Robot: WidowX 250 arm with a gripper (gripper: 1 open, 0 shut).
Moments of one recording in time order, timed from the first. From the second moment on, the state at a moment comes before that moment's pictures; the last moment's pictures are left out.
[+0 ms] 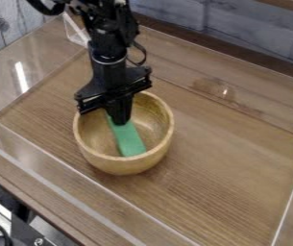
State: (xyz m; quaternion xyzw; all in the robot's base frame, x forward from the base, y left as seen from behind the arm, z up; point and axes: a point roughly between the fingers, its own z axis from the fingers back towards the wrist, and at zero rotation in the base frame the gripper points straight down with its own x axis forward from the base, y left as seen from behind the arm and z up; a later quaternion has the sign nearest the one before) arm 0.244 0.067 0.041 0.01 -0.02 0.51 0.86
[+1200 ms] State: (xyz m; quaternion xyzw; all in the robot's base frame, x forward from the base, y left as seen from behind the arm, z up) arm 0.235 0.026 0.134 -0.07 0.05 0.52 0.85
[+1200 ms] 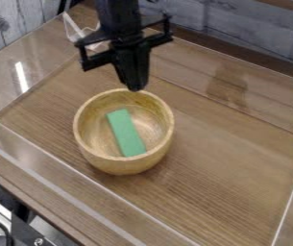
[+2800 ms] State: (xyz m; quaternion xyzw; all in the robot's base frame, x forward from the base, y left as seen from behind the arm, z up) arm 0.198 -0.016 0.164 -0.07 0.08 0.52 0.85
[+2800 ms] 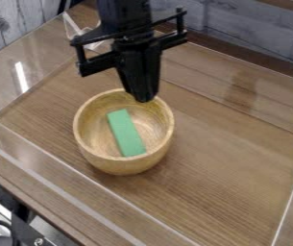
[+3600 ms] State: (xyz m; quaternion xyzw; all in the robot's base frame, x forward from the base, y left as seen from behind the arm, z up) arm 0.205 -0.056 0.111 -0.08 0.08 0.54 0.83
